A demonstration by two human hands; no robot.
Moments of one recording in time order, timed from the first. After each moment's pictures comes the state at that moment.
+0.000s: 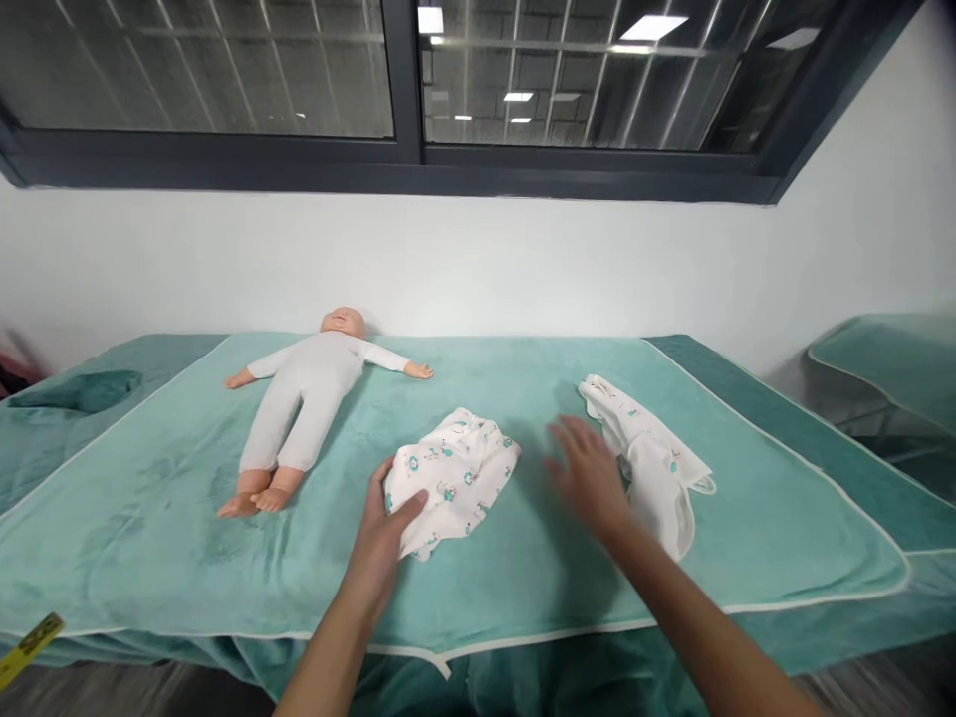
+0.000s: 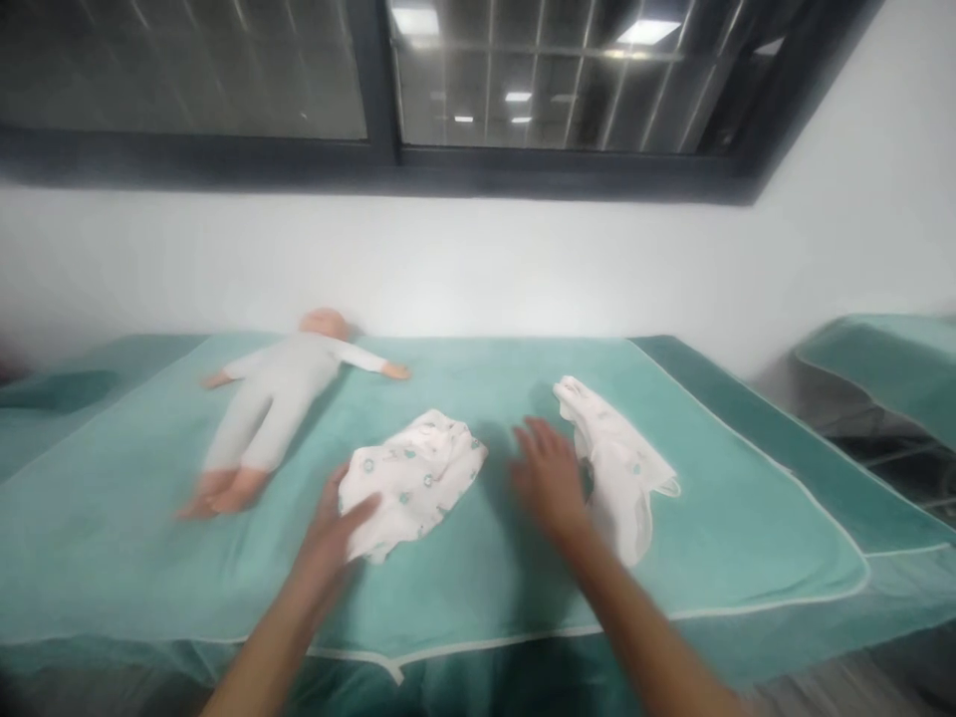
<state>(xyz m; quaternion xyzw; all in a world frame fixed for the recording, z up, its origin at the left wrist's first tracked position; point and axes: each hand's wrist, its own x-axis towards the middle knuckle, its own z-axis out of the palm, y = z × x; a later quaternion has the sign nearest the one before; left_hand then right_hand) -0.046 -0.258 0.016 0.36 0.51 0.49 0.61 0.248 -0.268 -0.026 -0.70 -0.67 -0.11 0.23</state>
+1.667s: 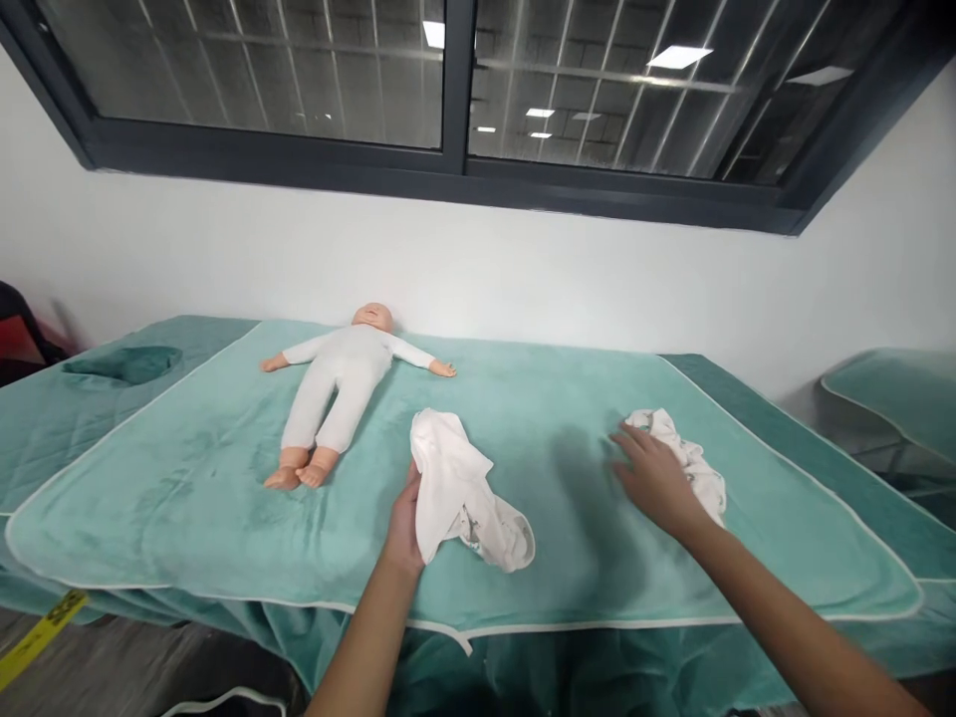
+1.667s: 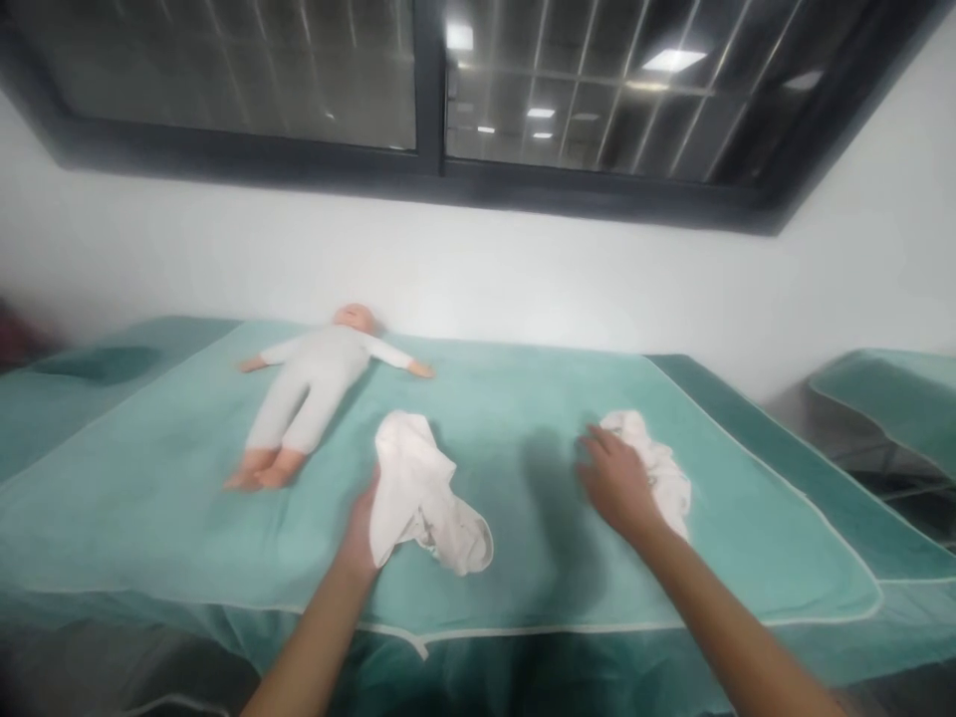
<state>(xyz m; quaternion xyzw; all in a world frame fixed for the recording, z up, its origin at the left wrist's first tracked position) -0.057 -0.240 -0.022 0.23 0.38 0.55 0.71 0.309 -0.282 -0.022 -0.73 -0.65 -0.05 0.19</state>
